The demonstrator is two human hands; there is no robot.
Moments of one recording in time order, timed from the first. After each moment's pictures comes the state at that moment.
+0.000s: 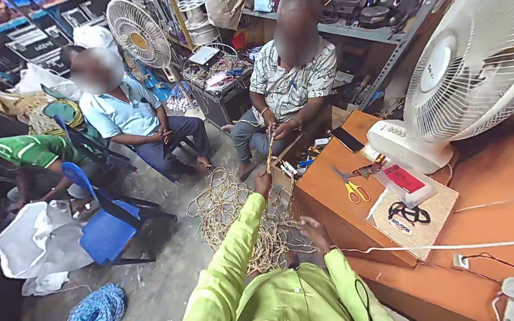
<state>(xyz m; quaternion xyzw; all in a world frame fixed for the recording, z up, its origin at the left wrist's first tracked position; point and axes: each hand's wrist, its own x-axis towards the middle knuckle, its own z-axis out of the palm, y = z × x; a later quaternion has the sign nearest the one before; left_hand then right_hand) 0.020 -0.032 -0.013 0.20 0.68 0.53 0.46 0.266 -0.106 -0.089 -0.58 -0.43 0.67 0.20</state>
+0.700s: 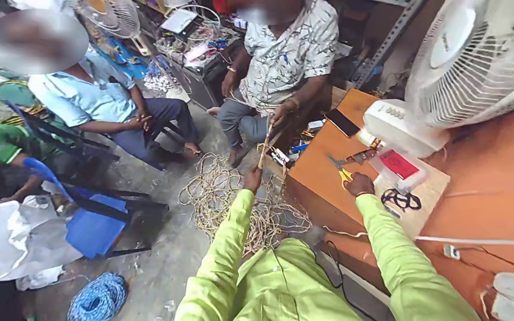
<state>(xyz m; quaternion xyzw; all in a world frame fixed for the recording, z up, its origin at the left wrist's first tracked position) 0.009 -0.032 -0.045 0.31 0.75 0.38 0.44 0.368 0.080 -0.047 -0.72 -0.63 0.26 -0.11</state>
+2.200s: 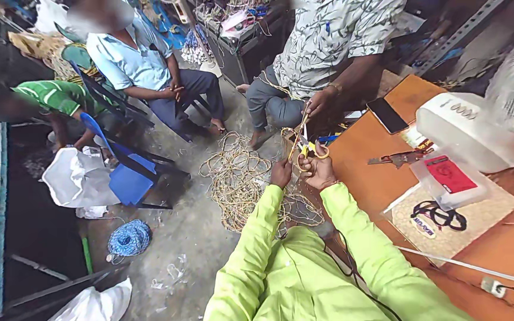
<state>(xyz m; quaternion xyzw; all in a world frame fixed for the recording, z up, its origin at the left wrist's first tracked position) 0.067 -0.055 -0.034 0.33 0.77 0.37 0.41 0.189 0.026 -0.020 -0.33 -0.15 0.90 0.23</state>
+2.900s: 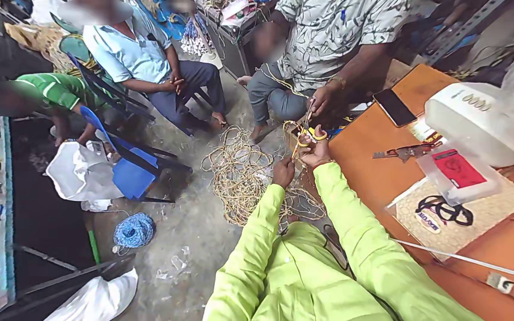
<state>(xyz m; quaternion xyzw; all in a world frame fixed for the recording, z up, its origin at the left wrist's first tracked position) 0.074 -0.070 -0.039 0.34 0.77 0.35 0.41 0.148 0.058 -0.036 -0.30 0.03 0.89 0.34</state>
